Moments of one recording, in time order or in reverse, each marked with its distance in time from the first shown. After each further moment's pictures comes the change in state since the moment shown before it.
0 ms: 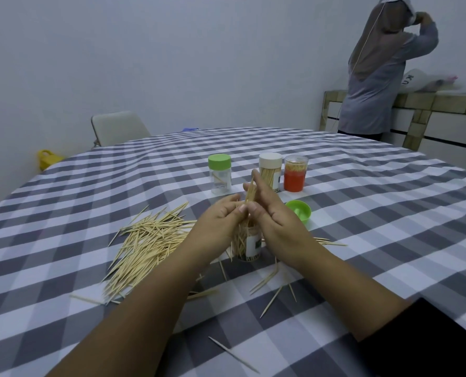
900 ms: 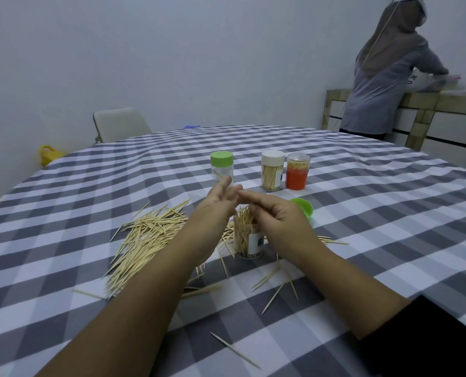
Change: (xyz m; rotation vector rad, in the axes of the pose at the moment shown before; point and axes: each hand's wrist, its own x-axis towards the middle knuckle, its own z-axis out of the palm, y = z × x) left_hand -0.005 0.010 -0.010 -0.265 0.002 -0.134; right_hand -0.004 -0.005 0.002 -0.020 0.110 -0.032
